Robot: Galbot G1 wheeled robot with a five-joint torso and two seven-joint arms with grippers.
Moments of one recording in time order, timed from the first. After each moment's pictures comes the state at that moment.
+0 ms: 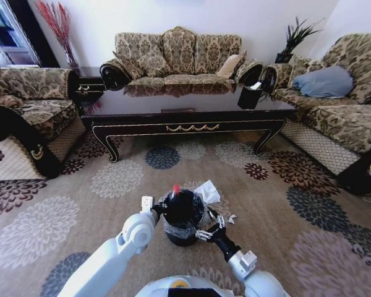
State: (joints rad) left arm 1.03 -1.02 0.03 -2.12 -1.07 0.70 -0.82; right arm -1.72 0.99 0.27 2.15 0.20 0.18 0.00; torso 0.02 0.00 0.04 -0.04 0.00
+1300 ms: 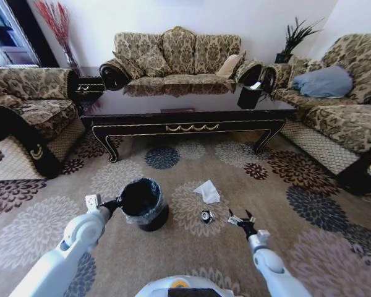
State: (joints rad) left arm 1.37 -0.90 -0.51 -2.13 -1.08 0.62 -0.57; right arm -1.30 1.16 0.44 1.29 0.51 0.22 -0.05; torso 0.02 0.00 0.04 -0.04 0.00
